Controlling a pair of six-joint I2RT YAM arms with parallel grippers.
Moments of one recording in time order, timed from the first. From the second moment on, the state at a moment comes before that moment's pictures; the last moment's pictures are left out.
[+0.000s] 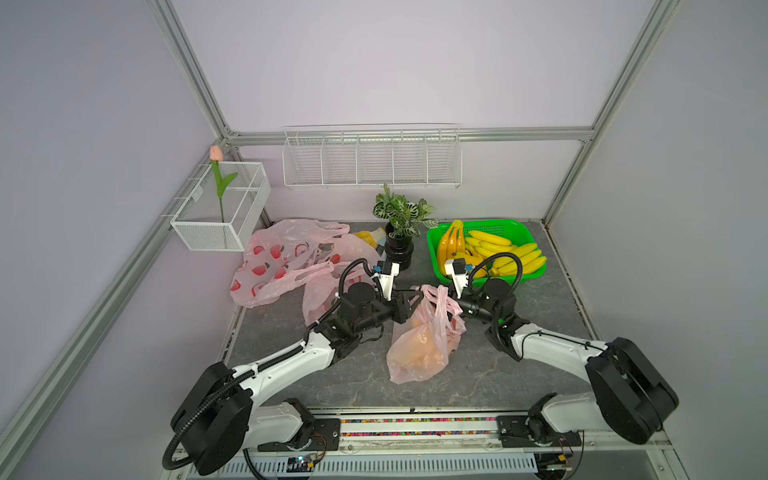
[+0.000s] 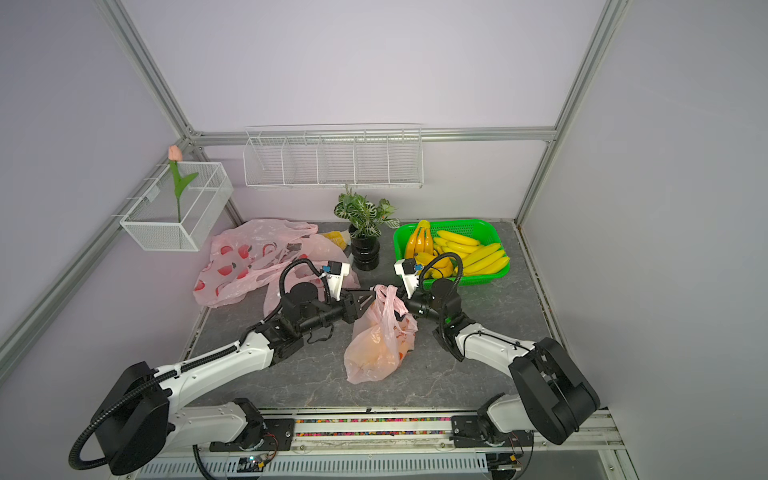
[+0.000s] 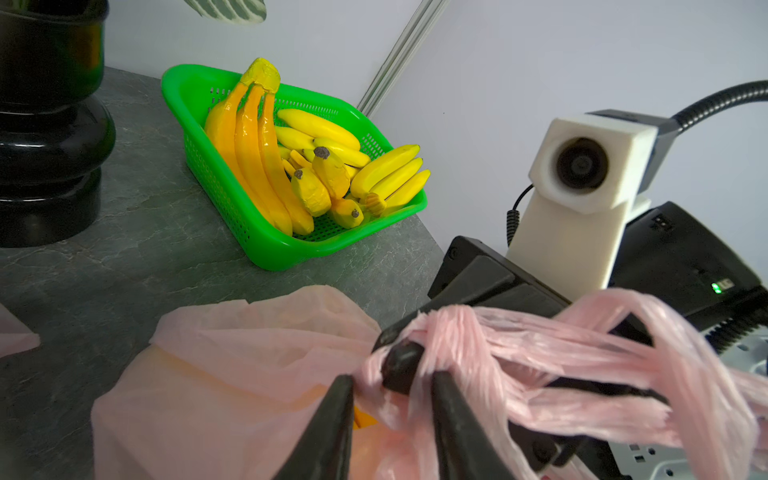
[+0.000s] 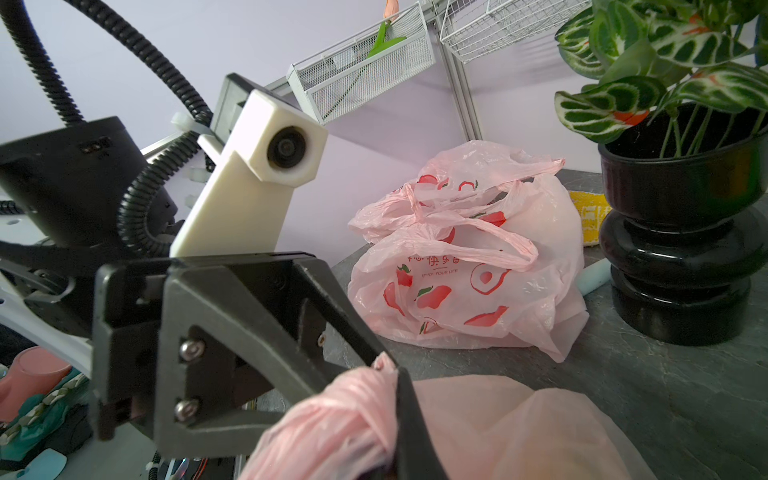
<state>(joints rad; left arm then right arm) -0.78 1.25 0.66 0.39 0.29 -0.61 0.58 1.39 0.58 0.79 -0.63 0.43</state>
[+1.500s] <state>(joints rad) -0.73 1.17 0.61 0.39 0.29 -0.60 0.60 1.40 0.56 0.84 -0.63 0.45</state>
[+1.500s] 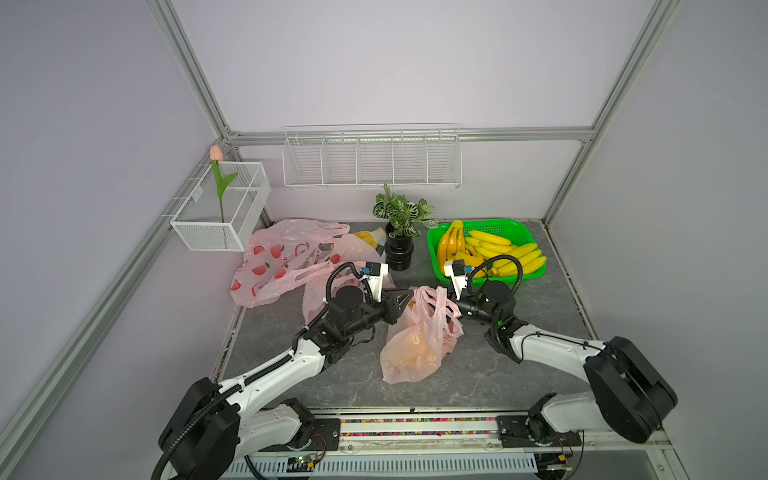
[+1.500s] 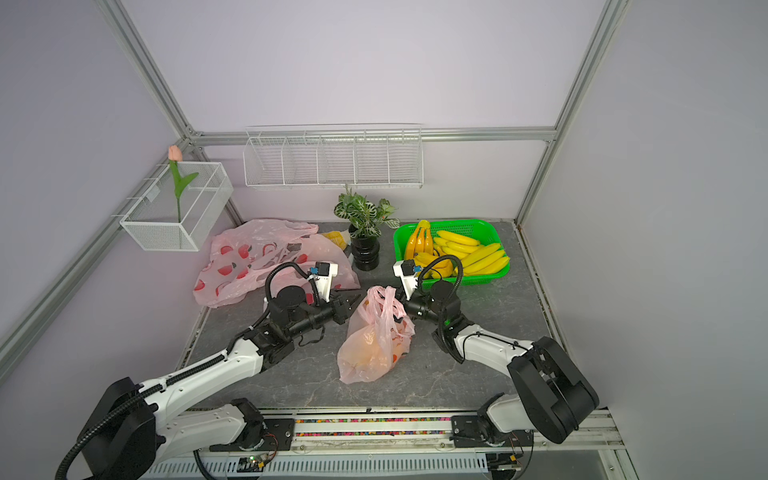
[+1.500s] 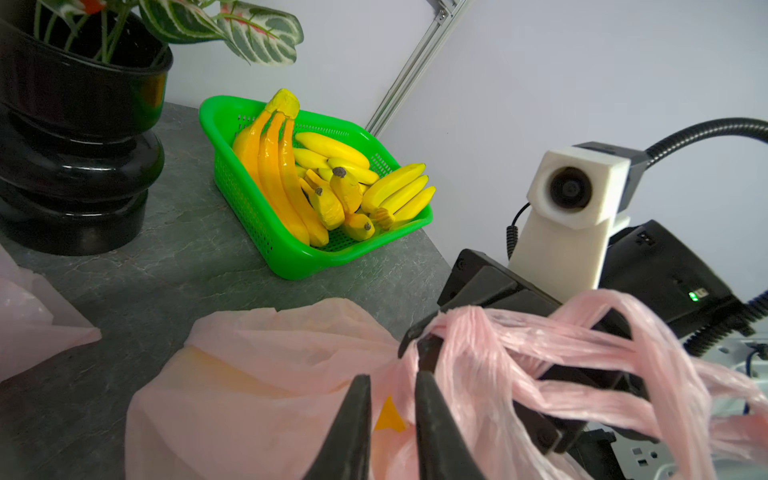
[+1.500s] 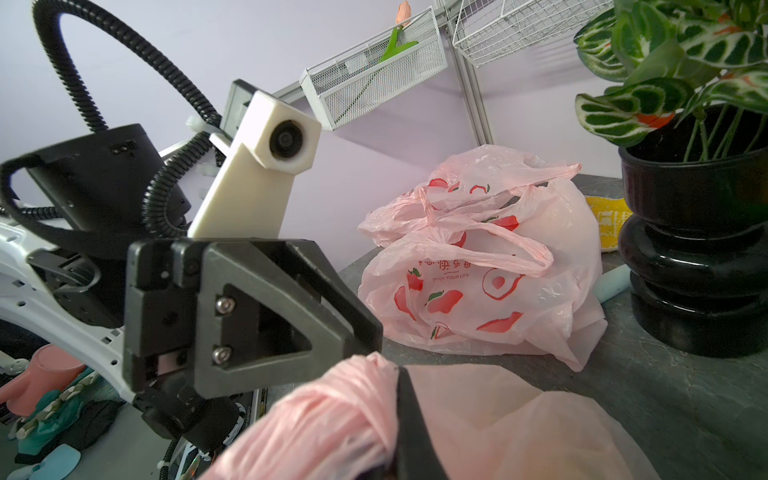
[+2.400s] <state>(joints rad) -0.73 1.23 0.62 0.41 0.38 -0.60 0.61 1.41 0.56 0.84 -0.63 0.44</state>
